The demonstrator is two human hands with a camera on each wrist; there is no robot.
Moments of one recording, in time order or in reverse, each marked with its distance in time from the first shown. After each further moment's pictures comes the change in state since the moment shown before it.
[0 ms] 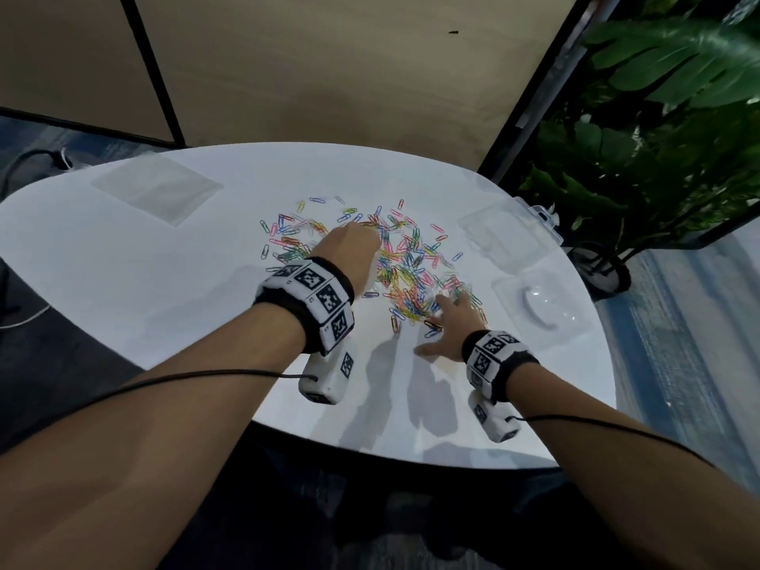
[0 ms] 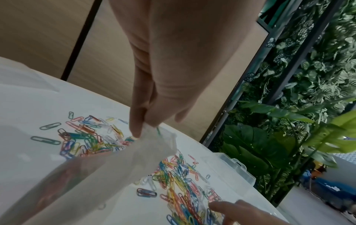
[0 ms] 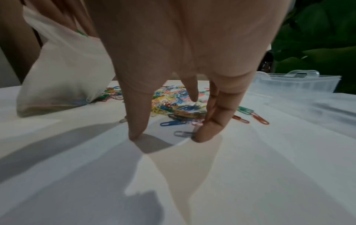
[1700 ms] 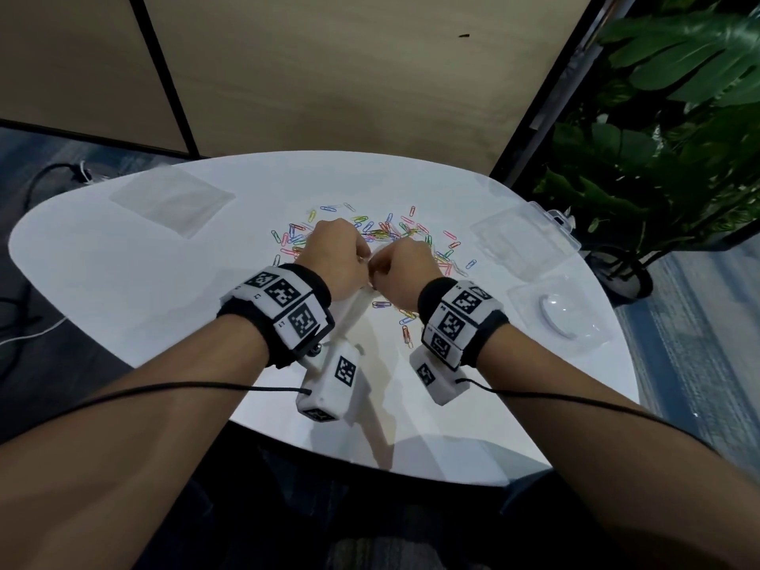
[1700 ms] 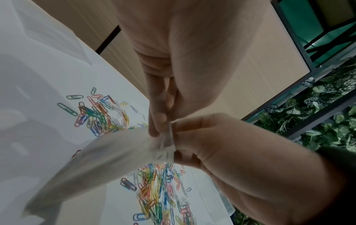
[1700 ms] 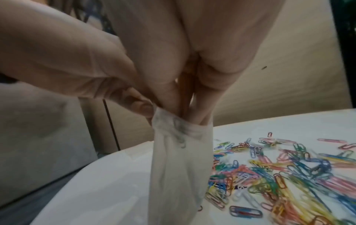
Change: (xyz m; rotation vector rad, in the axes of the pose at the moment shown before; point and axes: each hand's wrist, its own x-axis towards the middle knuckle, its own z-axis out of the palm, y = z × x) left_hand -0.002 -0.020 -0.012 -0.477 0.119 -0.228; right_hand -0.028 -0.133 -0.078 0.443 0.185 -0.344
